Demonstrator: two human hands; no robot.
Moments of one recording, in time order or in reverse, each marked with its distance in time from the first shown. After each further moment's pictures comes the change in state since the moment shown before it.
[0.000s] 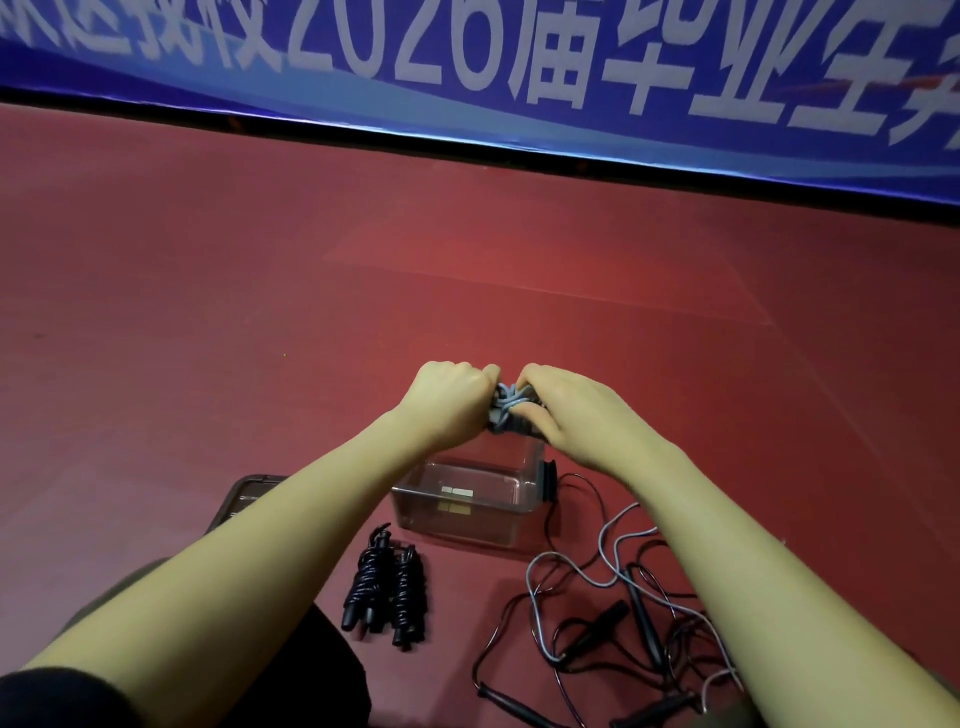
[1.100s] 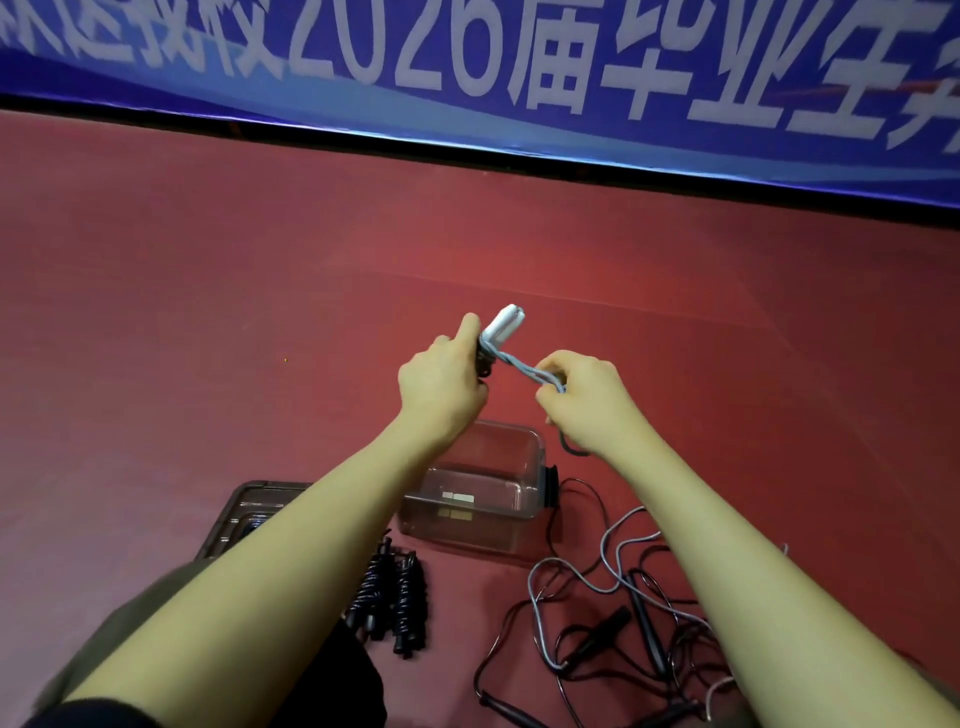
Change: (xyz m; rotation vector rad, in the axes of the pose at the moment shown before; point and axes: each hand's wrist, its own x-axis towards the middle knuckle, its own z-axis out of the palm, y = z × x) left_hand 0.005 -0.001 -0.010 -0.409 0.154 -0.448; right_hand 0.013 0.002 -0.001 0.478 0.134 0.364
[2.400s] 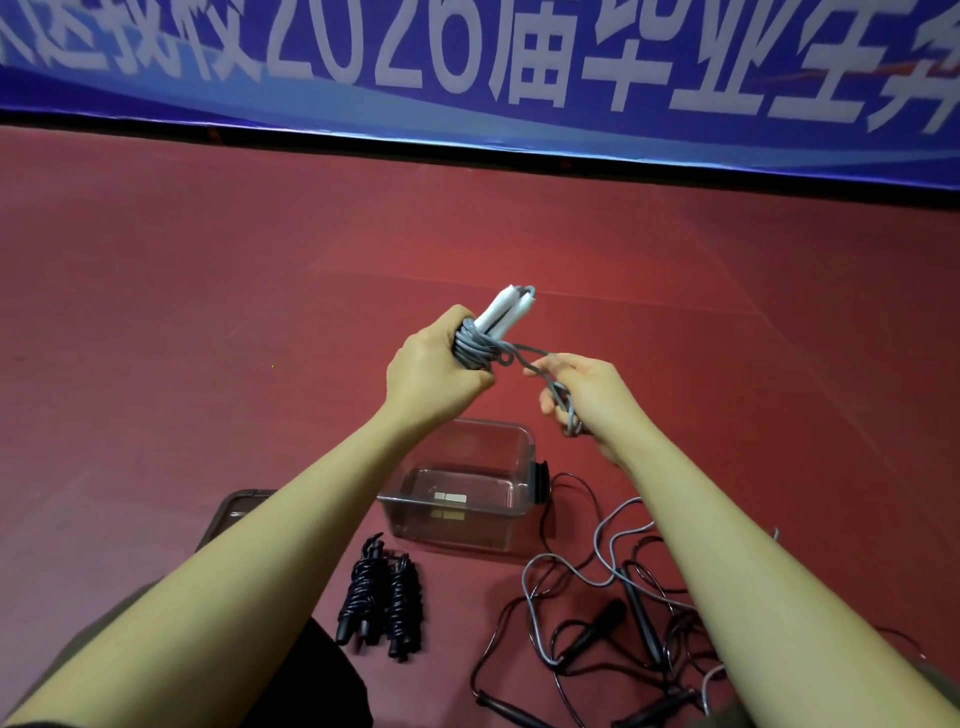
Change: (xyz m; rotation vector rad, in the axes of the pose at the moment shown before) left_hand -0.005 0.012 -0.016 -0.520 -0.006 0.025; right_hand 0.007 0.034 -0.002 0.651 -0.020 0.270
